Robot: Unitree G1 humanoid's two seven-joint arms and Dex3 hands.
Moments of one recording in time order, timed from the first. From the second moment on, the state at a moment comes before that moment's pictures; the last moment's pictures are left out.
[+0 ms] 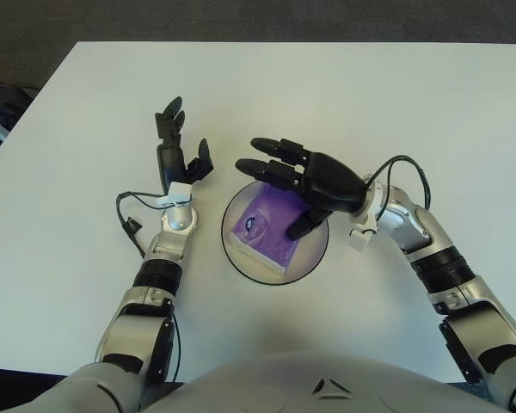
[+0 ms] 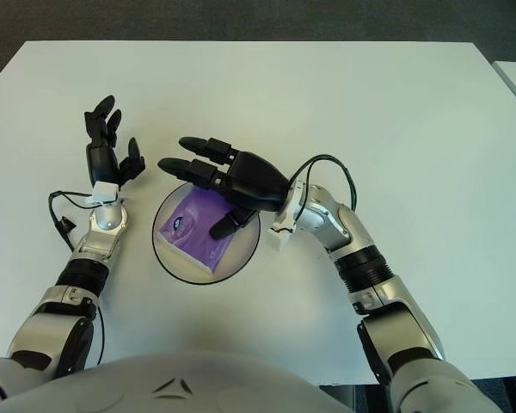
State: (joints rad) left arm -0.34 0.13 0.00 0.60 0.21 -0.69 0.46; right arm -0.42 -0.38 0.33 0.10 -0.58 -0.90 0.16
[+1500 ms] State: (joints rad) left arm -0.37 0.13 0.00 0.62 0.17 -0.55 0.36; right arm -0.60 -0.34 0.15 0.28 -0.48 -0.74 0.01
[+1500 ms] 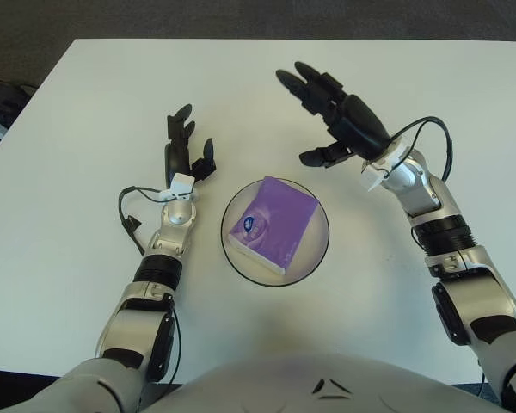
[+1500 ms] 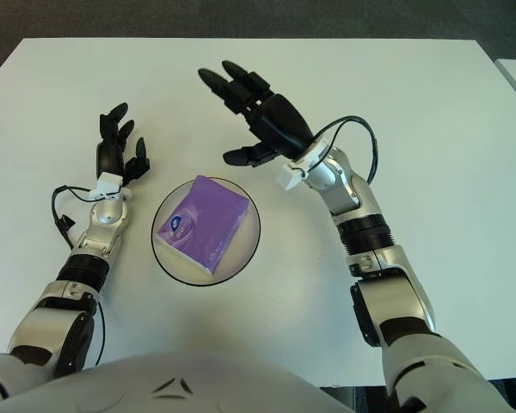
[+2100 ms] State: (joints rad) left arm -0.37 0.13 0.00 0.62 0.17 -0.53 0.36; right arm -0.60 -0.19 0.05 0.30 -0.40 -0.67 -0.20
